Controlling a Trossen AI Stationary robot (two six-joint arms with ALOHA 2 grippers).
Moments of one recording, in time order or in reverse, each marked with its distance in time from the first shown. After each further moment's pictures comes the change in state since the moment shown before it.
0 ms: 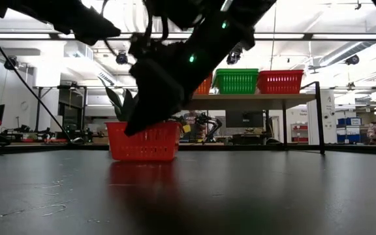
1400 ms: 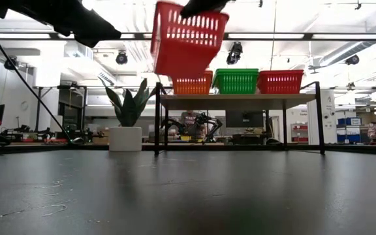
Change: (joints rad) left arm 0.000 0.014 0.000 0.001 -0.001 -0.022; right arm 0.047 -0.468 -0.010 -0.376 -0.094 -0.282
